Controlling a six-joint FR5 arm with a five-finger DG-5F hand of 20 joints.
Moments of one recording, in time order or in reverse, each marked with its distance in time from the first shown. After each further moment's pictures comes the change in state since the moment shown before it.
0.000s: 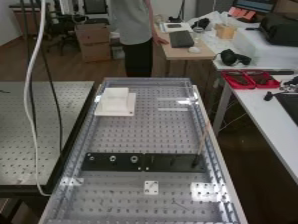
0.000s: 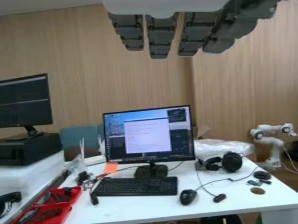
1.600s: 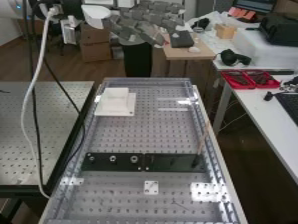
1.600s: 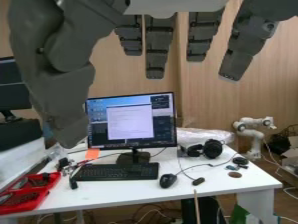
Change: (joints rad) arm -0.049 -0.045 -0.085 0.083 0.013 -0.026
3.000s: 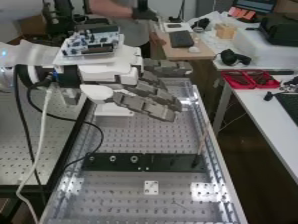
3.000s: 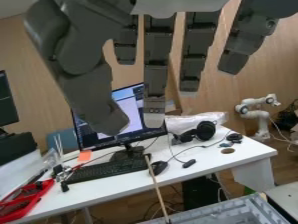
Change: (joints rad) arm -0.292 -0.203 -0.032 0.263 -0.317 0.171
